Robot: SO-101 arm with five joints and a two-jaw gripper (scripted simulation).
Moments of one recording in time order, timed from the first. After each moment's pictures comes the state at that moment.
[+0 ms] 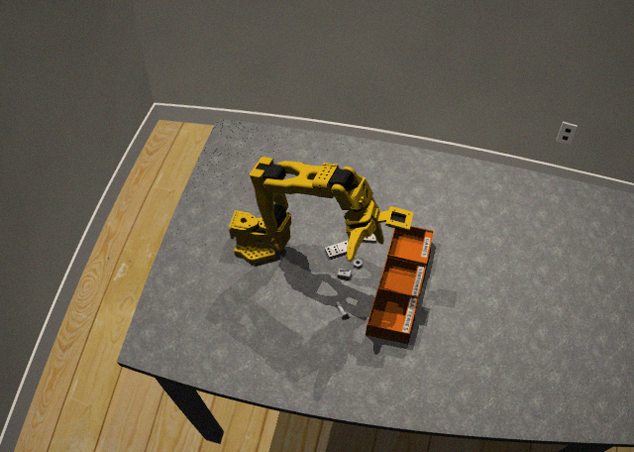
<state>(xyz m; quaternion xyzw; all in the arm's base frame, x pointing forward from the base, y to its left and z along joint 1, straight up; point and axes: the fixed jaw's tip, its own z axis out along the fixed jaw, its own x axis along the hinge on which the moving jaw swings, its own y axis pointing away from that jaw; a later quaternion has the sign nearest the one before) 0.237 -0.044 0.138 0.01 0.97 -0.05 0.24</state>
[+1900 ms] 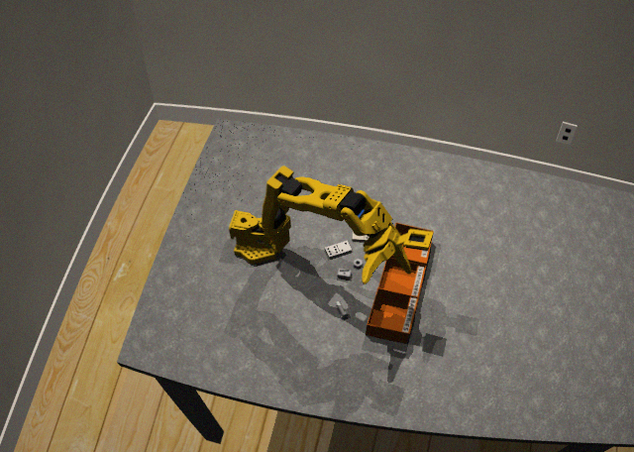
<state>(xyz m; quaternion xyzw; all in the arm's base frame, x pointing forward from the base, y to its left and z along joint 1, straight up) 0.295 -0.111 0.159 0.03 0.92 -0.14 0.36</state>
